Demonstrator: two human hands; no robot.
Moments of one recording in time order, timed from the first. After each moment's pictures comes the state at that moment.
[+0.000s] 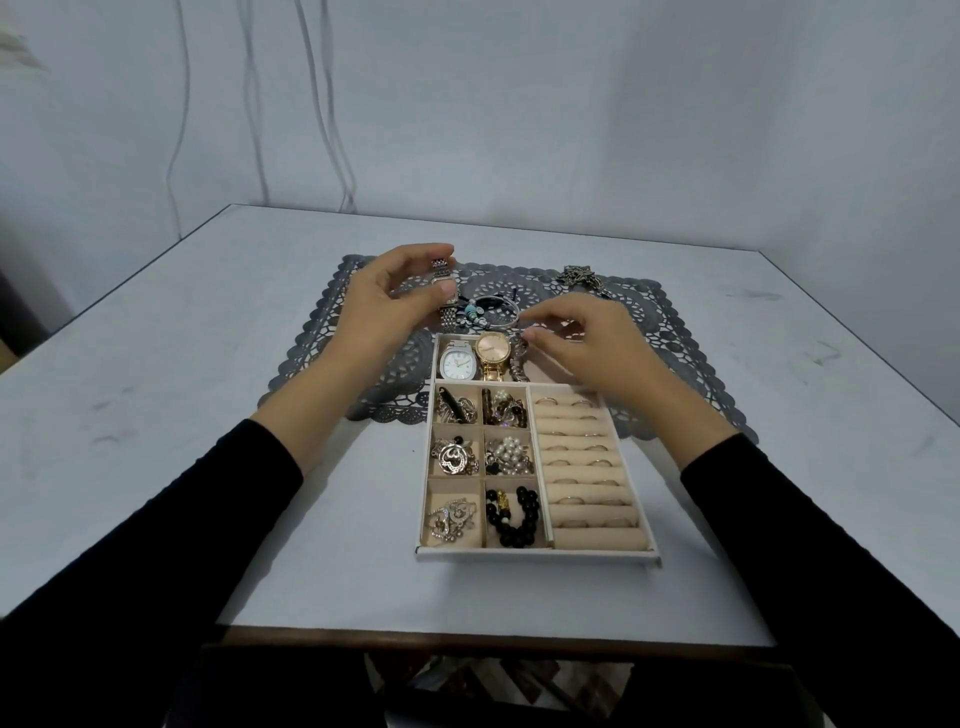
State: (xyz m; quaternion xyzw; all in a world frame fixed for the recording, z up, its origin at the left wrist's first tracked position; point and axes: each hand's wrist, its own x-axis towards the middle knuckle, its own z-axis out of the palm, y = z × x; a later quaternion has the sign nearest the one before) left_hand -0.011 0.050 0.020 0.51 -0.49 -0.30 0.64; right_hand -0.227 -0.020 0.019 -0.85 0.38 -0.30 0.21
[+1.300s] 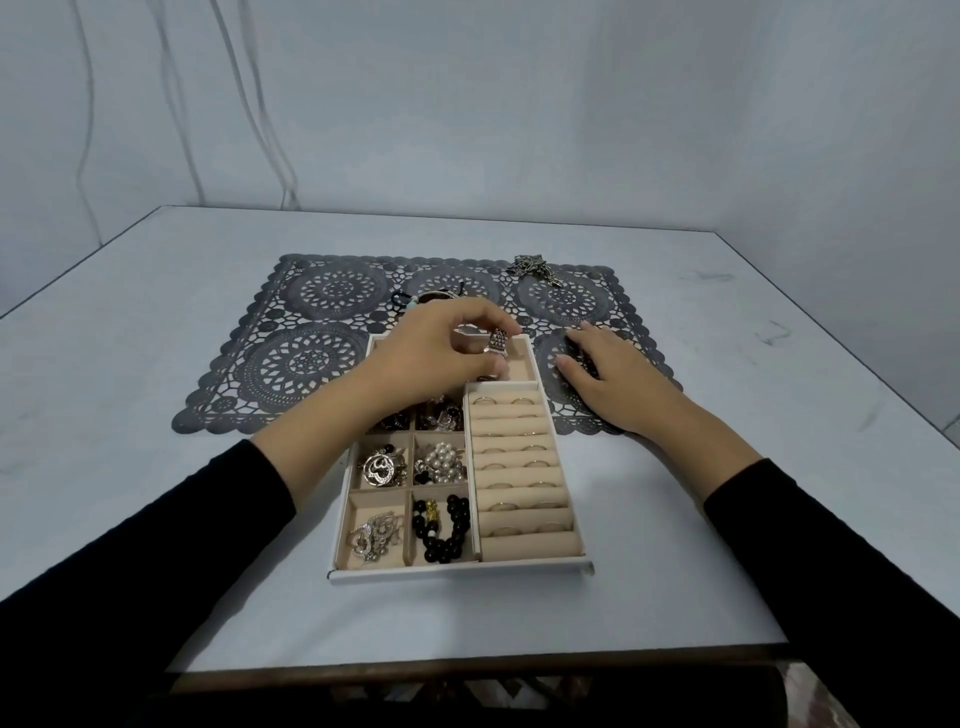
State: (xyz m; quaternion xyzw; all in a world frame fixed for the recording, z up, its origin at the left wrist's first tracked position) left_hand -0.090 0.035 0.019 0.57 -0.67 -0.29 0.39; right_hand -0.302 -0.045 -0.022 -0.85 0.49 -0.15 0.12
